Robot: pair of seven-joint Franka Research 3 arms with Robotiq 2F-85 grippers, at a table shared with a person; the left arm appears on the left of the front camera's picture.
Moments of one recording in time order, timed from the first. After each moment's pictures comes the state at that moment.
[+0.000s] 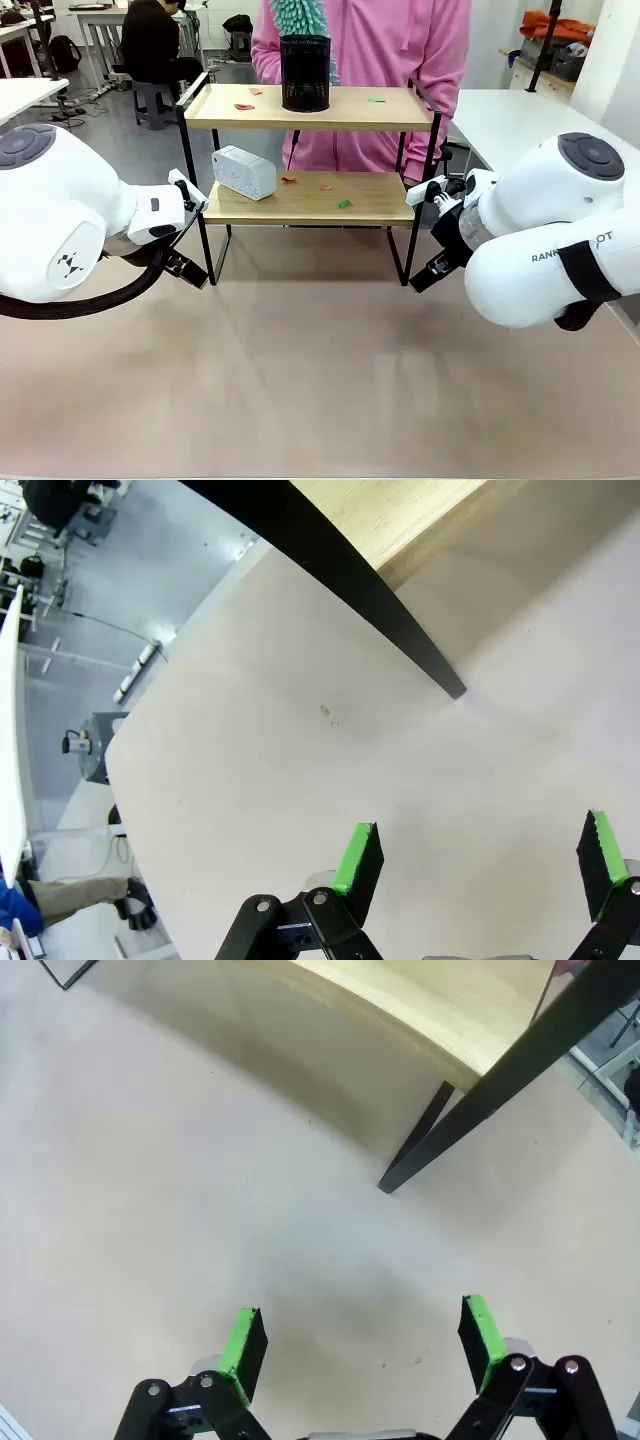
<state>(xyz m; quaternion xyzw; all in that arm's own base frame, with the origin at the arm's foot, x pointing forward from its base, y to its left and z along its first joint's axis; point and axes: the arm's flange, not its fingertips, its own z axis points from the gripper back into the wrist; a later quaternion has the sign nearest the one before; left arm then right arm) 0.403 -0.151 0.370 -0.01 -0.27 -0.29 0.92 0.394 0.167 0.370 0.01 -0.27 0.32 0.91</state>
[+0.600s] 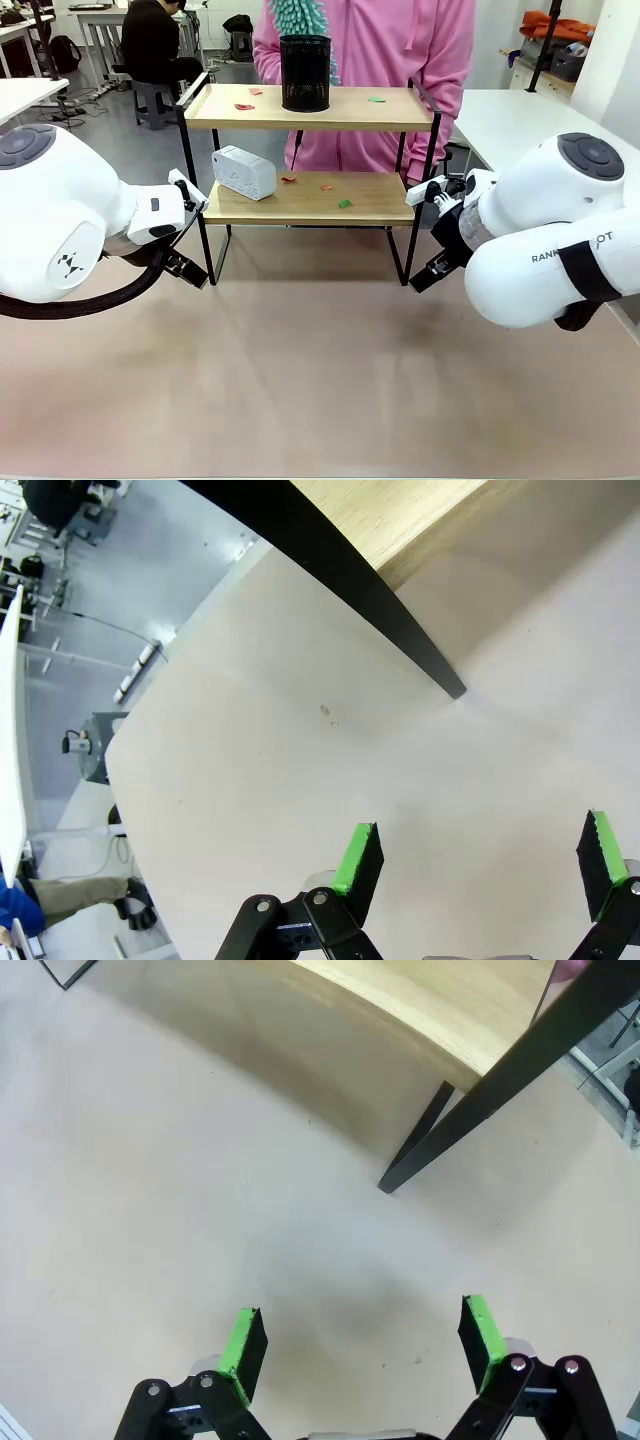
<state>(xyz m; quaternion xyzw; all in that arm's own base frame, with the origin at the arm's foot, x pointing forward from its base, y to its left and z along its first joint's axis) 0.403 -0.151 0.370 -0.01 -0.27 -0.29 0.92 0.394 0.168 0.370 0.01 -0.27 0.32 0.91</state>
